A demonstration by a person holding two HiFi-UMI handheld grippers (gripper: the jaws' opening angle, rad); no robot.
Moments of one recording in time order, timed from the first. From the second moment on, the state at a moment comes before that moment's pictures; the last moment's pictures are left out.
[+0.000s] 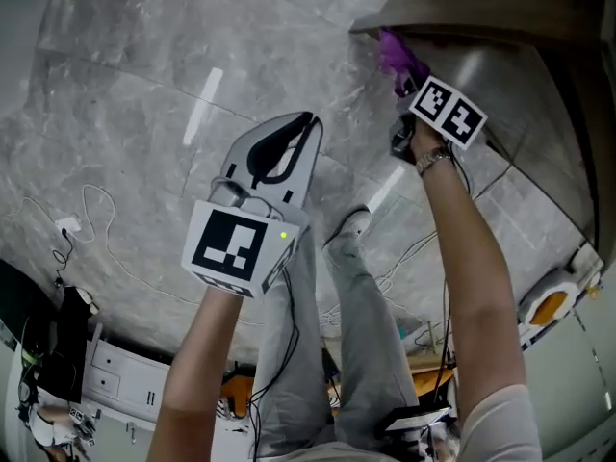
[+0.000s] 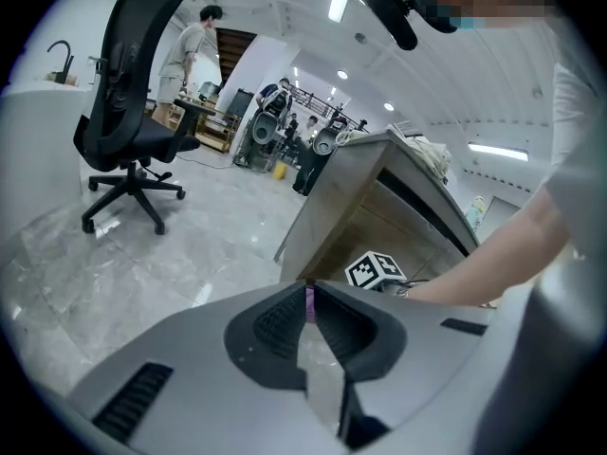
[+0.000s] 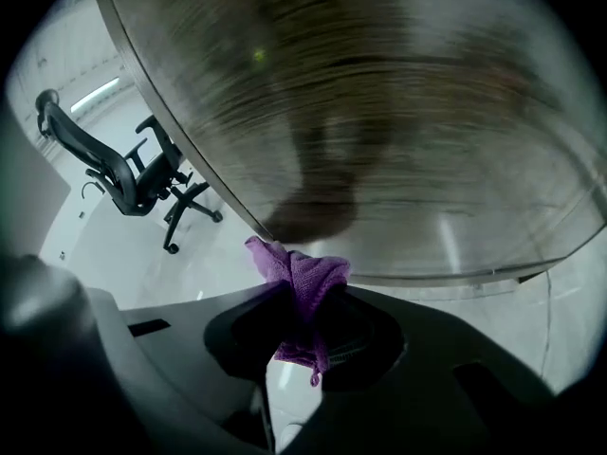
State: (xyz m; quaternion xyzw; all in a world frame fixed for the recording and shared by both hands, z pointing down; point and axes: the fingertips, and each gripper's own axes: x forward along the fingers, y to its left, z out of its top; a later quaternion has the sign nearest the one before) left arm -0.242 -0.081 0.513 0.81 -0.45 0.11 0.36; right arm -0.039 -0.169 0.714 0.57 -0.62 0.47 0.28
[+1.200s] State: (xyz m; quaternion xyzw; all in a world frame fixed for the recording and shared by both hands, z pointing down) left arm -0.015 -0.023 0.544 0.84 -0.39 0.16 0.36; right arm 0.225 -0.110 0.733 0.59 -0.59 0.47 0.29
